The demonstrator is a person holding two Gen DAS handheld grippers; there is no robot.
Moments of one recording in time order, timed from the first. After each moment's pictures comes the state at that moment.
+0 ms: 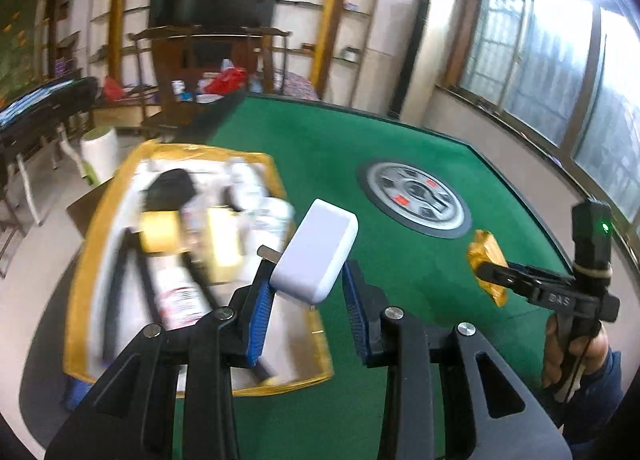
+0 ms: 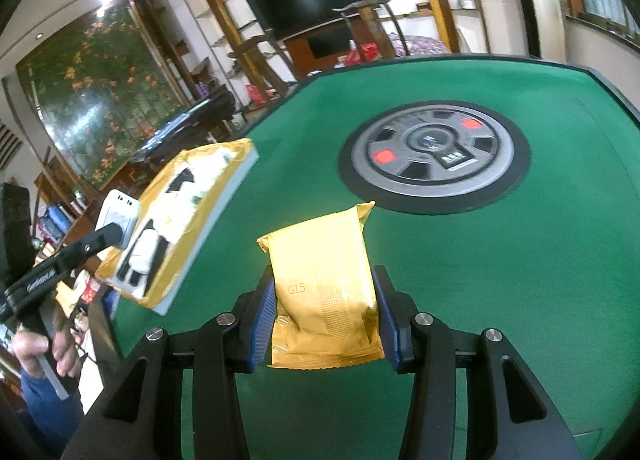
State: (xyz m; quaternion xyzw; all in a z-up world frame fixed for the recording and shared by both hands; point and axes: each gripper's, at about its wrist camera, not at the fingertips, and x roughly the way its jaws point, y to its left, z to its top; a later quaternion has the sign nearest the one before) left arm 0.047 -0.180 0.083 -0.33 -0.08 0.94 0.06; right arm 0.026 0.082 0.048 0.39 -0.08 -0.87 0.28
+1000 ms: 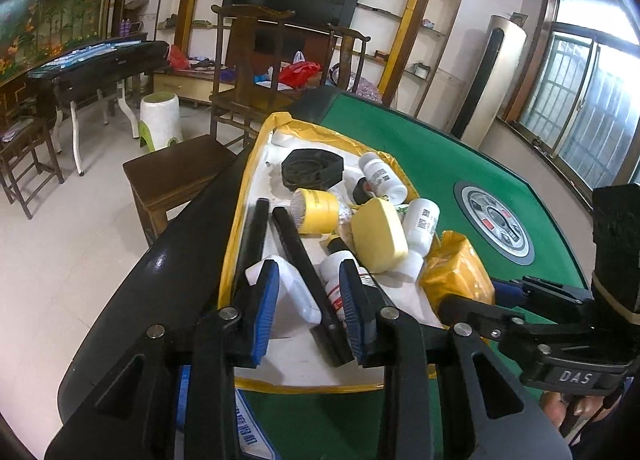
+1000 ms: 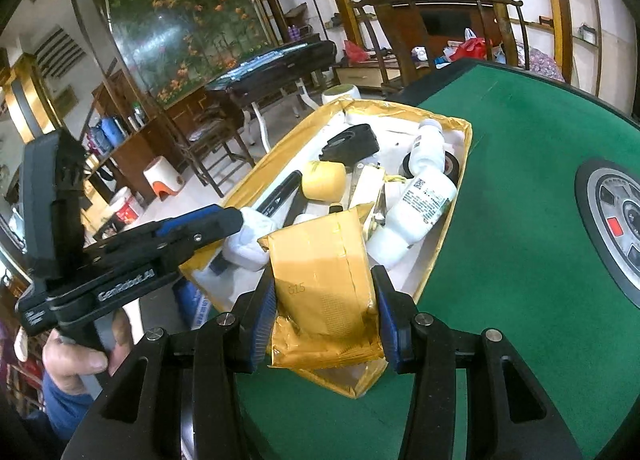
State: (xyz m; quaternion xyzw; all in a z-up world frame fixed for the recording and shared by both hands) left arm 0.056 -0.286 0.049 -0.34 -0.14 0.93 -0.03; right arm 0.051 -0.145 0.051 0.41 0.03 -0.82 0.40
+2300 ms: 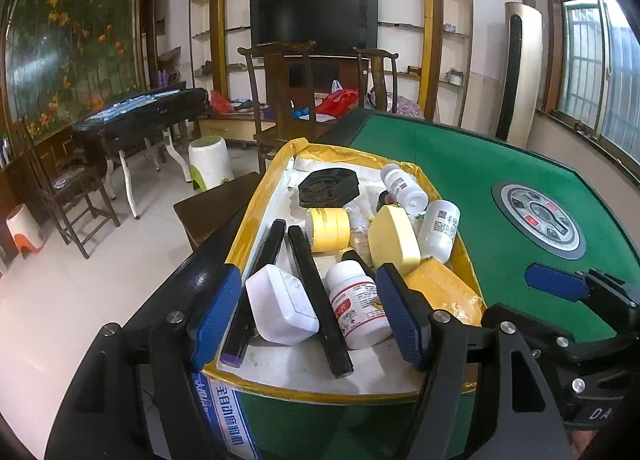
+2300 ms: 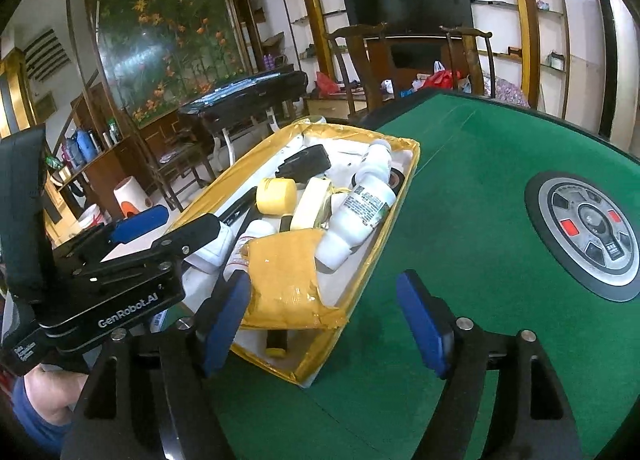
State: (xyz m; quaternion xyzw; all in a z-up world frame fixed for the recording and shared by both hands) left arm 0.061 -0.242 0.051 -0.29 -0.05 0.95 -0.14; right arm 0.066 -0.104 0.053 0.34 0.03 -0.87 0.35
